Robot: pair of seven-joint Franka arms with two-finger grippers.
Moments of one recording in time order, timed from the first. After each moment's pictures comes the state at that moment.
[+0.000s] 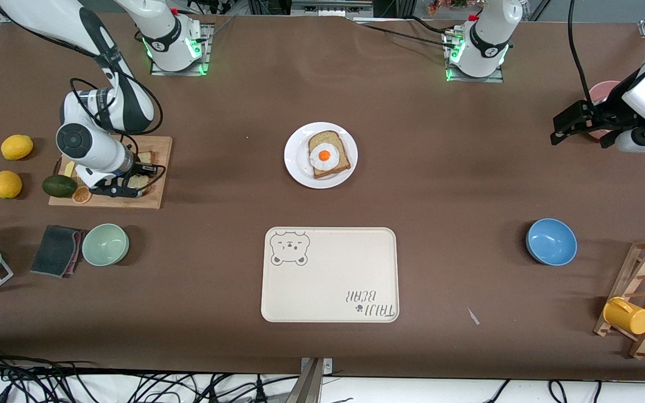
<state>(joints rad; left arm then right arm) 0.01 0.04 -0.09 -1.52 -0.05 1.55 -0.05 0.00 0.28 0.00 -2.34 -0.16 2.43 0.22</state>
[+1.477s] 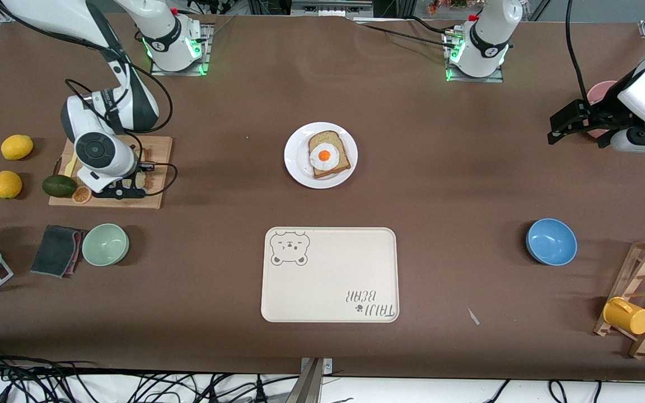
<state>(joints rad) 0.01 0.04 -0.09 -1.52 -0.05 1.55 -0.05 0.02 0.30 0.05 -2.23 -0.39 2.19 0.33</state>
